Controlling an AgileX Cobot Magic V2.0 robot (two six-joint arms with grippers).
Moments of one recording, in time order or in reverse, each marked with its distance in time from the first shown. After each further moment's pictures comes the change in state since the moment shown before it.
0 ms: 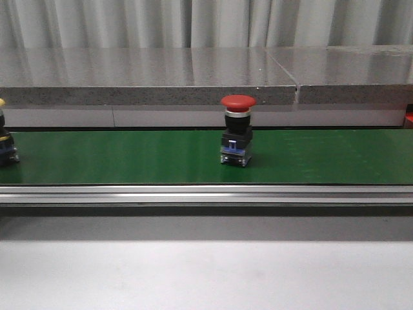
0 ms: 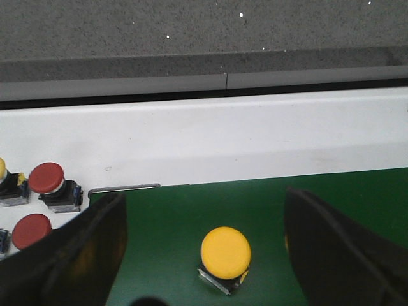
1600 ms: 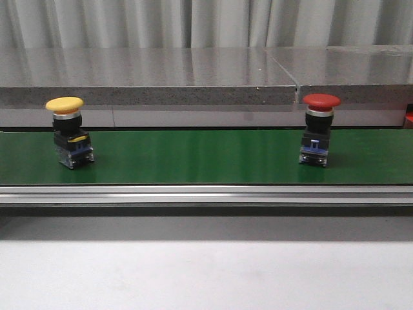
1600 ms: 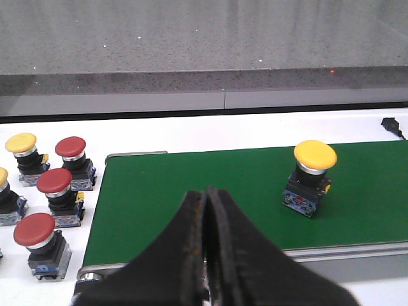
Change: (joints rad) left arm 0.000 -0.678 0.581 -0.007 -0.183 0.000; right arm 0.000 0.089 -0.184 0.072 0.104 0.000
